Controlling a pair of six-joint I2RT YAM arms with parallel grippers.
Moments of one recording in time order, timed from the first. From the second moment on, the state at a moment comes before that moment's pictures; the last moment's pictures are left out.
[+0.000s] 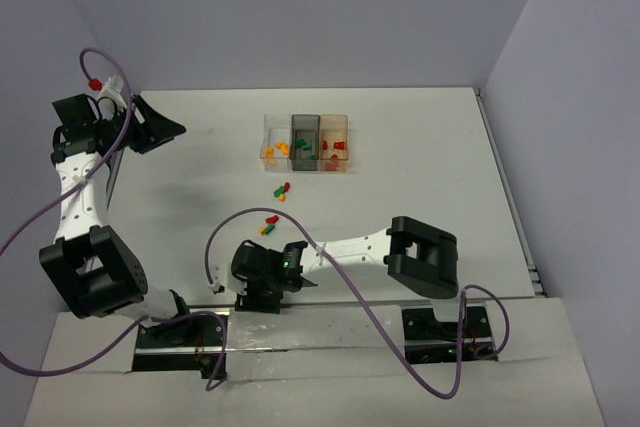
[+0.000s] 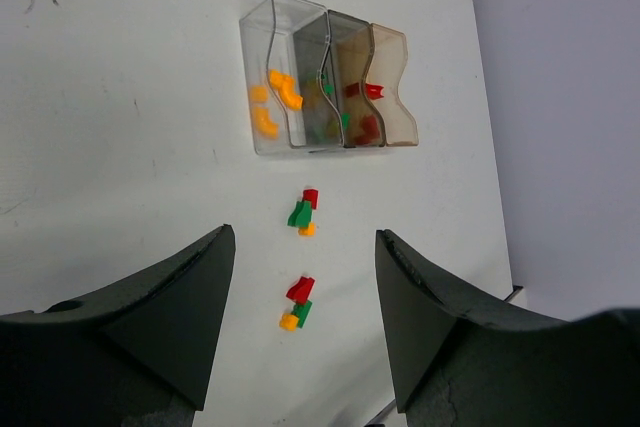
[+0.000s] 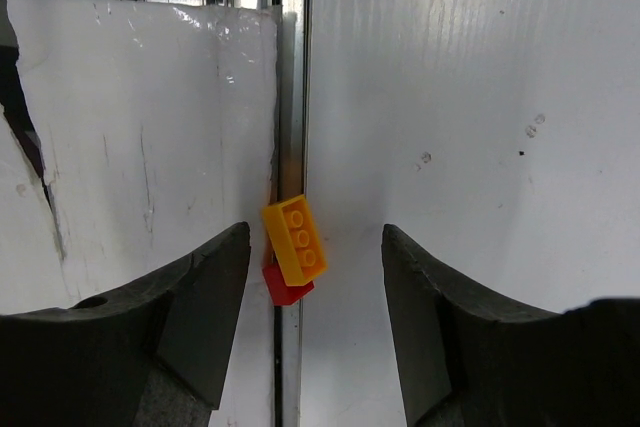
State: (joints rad) left arm 0.37 1.46 1.29 -0.48 0.90 -0.30; right arm 1.37 1.92 1.26 -0.36 -0.15 -0.19
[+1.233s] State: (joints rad) left arm 0.38 1.53 1.32 -0.45 0.93 -0.31; right arm 1.20 1.91 1.22 -0.30 -0.19 -0.13
